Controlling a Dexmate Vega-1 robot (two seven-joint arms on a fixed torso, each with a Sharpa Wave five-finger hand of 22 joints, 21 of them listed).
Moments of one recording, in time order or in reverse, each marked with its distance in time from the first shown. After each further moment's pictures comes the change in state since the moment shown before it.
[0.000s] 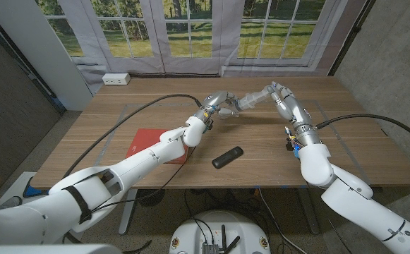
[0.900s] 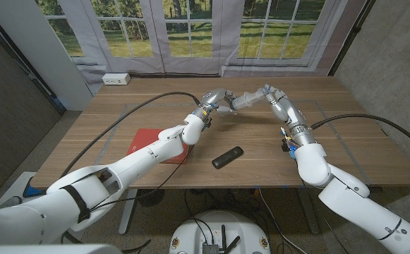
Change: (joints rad) left arm -0.006 0.010 -0.008 -0.010 0.006 0.006 0.002; left_hand 0.000 0.000 -0.005 -0.005 0.004 0.018 0.011 -0.003 0.000 0.000 0.000 -0.004 -0.001 0.000 0.000 0.000 -0.002 0.000 0.000 0.000 0.000; right arm 0.024 -0.003 -0.031 0.000 0.030 0.009 0.026; right_hand 0.000 0.000 0.000 0.000 -0.004 0.032 0.007 0.006 0.002 0.023 0.002 -0.001 0.005 0.004 0.003 0.010 0.000 0.011 -0.003 0.000 0.000
